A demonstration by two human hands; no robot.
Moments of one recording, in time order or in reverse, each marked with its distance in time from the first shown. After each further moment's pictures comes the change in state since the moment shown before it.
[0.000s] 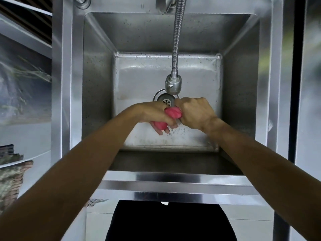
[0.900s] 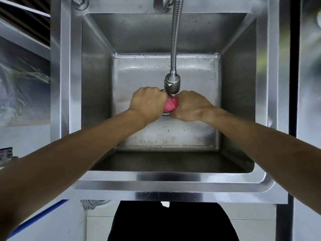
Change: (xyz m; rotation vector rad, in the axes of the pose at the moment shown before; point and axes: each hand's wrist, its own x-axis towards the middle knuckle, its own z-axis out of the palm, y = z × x) left_hand -0.032 0.019 0.009 1.174 0.764 0.067; right_hand 0.005 -0.022 -0.048 0.410 -0.254 0.224
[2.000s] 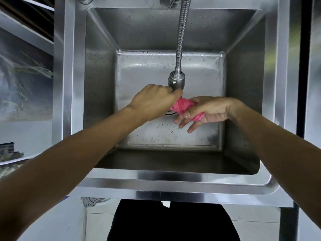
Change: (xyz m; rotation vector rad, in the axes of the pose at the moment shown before) left_hand 0.002 -0.012 0.011 -0.020 0.240 0.309; right_hand 0.012 0.063 -0.004 0.889 -0.713 -0.063
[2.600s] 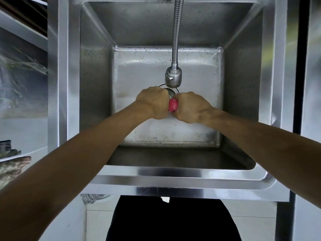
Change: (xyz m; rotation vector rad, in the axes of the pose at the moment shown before) left_hand 0.017 0.017 0.008 -0.307 -0.401 -0.404; right_hand 0.037 0.002 0.040 -0.988 0.774 0.026
